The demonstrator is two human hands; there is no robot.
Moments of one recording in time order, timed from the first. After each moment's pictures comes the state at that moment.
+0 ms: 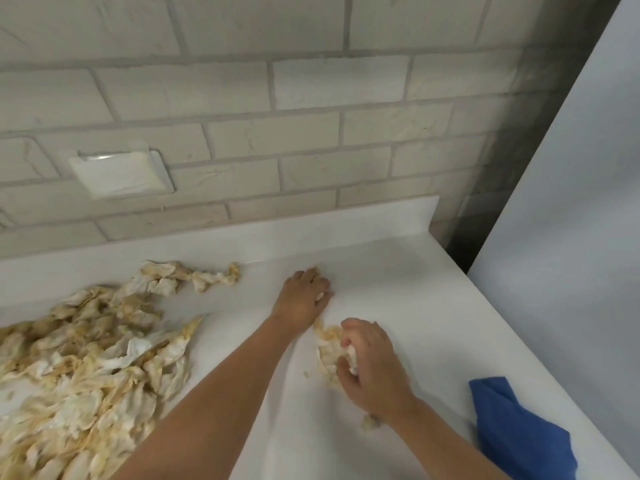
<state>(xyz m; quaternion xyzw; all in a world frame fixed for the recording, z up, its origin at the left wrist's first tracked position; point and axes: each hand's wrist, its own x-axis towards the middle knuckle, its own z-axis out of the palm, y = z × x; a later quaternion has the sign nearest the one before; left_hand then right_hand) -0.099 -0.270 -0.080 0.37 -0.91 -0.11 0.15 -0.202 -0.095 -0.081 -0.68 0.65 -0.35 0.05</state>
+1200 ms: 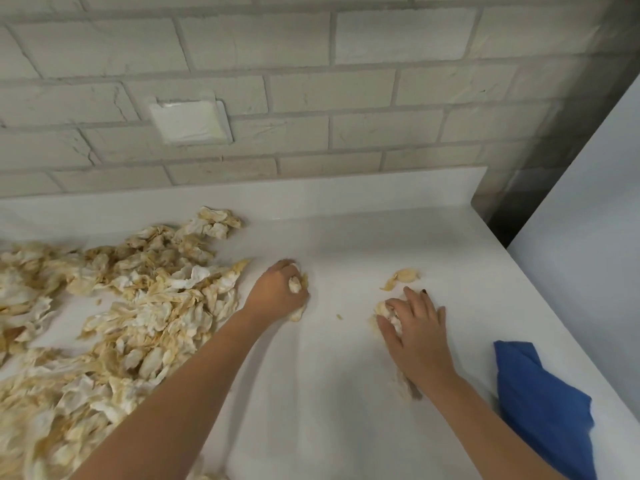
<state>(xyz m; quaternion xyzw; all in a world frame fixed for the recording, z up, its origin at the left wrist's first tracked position) 0.015 -0.198 -0.056 0.55 -0.78 -0.23 0.17 -0.204 -0.062 -0.091 -0.59 0.78 -0.19 0.06</state>
